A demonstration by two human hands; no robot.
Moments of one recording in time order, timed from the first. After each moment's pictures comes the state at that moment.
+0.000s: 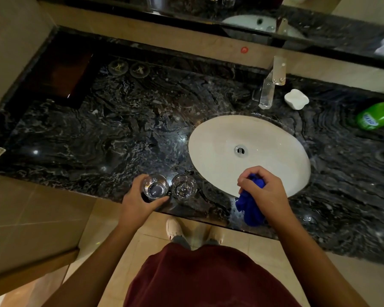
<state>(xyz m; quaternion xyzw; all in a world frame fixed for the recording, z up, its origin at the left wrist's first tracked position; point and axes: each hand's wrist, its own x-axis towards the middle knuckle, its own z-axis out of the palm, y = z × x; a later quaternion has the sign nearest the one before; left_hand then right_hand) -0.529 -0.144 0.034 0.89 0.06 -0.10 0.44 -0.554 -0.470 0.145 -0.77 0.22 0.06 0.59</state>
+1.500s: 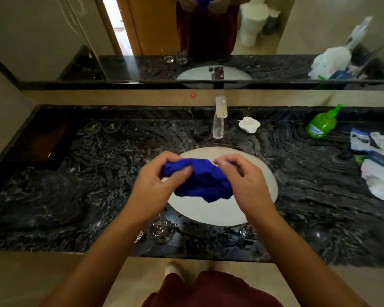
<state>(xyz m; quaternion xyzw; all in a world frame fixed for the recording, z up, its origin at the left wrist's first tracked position) -0.479 -0.318 0.243 0.75 -0.18 -0.11 0.63 -0.544 -0.512 0.235 -0.72 0.18 -0.09 0.67</state>
